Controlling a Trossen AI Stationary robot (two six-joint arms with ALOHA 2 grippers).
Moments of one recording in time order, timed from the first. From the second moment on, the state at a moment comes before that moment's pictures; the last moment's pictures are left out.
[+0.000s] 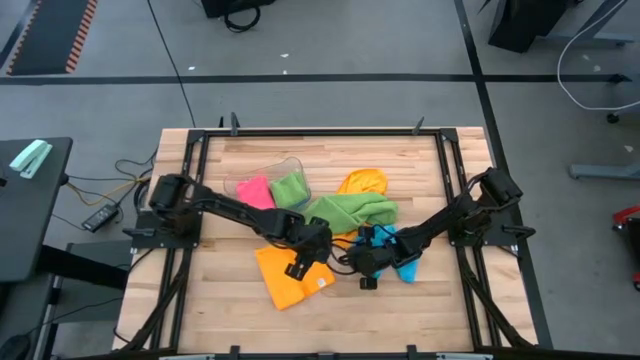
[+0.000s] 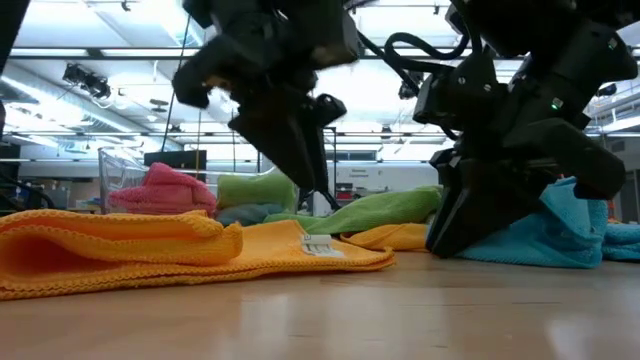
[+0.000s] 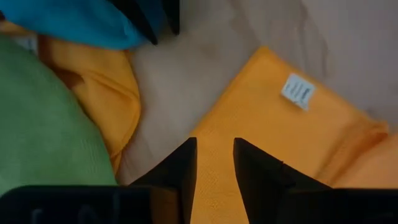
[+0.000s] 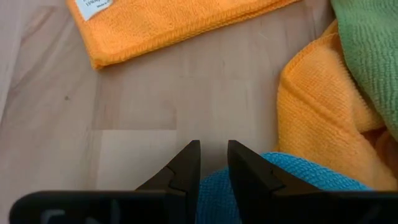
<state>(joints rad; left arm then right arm) -0.19 1.92 1.34 -0.50 0.01 0.28 0.39 1.78 0.80 -0.02 0.32 0.30</state>
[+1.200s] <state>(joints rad) -0.04 2.08 1.57 -0.73 0.11 0.57 0.42 1.69 0.72 0.07 0.35 0.27</state>
